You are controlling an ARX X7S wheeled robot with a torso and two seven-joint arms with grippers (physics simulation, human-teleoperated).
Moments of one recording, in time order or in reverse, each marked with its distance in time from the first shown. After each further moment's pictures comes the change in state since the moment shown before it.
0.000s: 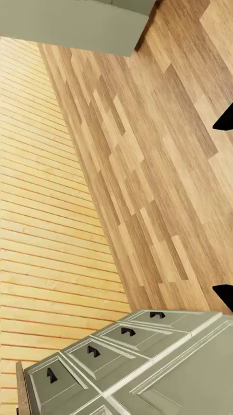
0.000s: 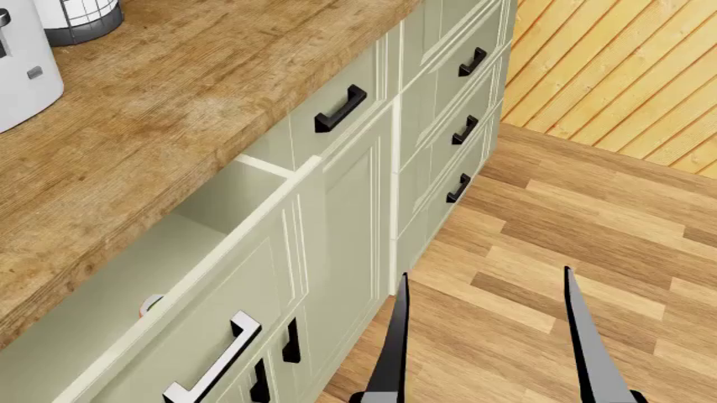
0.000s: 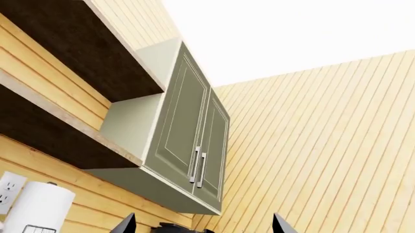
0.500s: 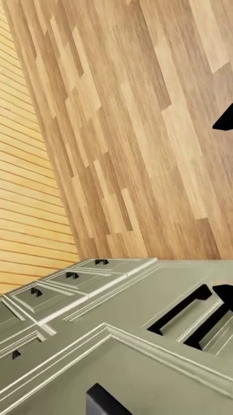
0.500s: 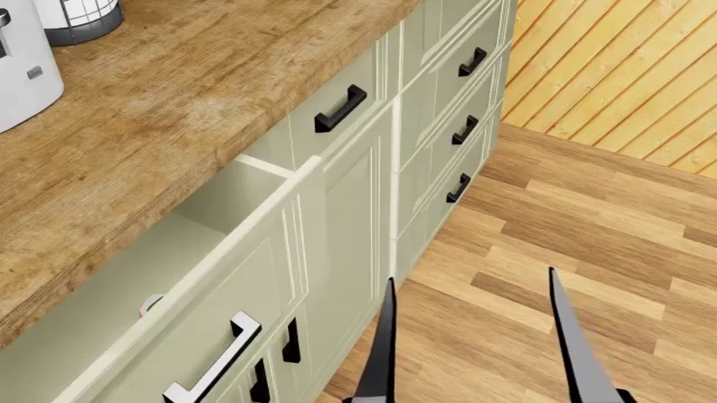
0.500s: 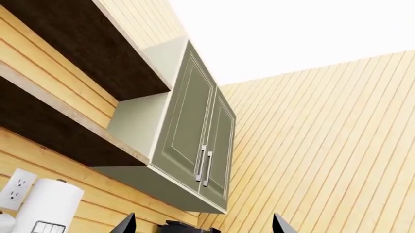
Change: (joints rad) left arm -0.022 -0.036 -0.074 -0.299 -0.059 0.104 0.016; right arm -0.012 -0.009 0.009 -0.005 -0.001 0.008 -0.031
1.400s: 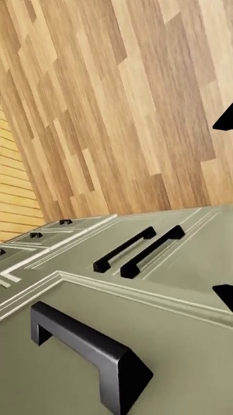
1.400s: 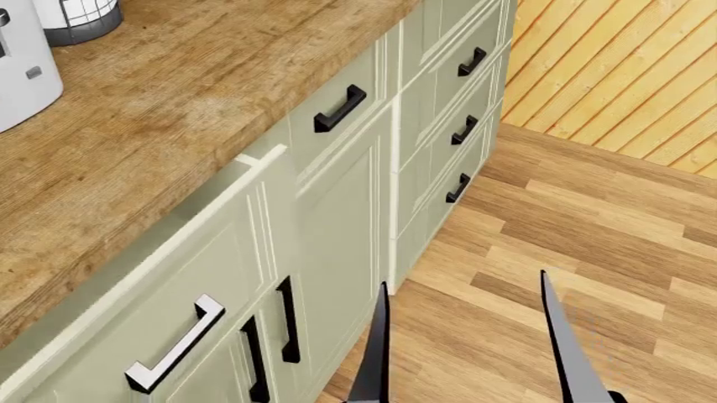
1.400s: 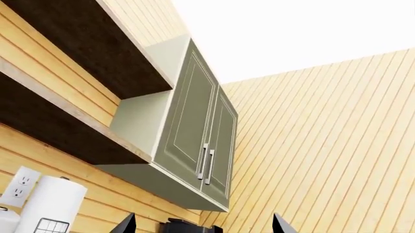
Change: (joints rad) left arm 0.164 -0.429 -0.043 0.595 -0.003 -0.303 -0.124; right arm -0.025 -0.011 0.023 -0.004 -0.004 0.009 -0.023
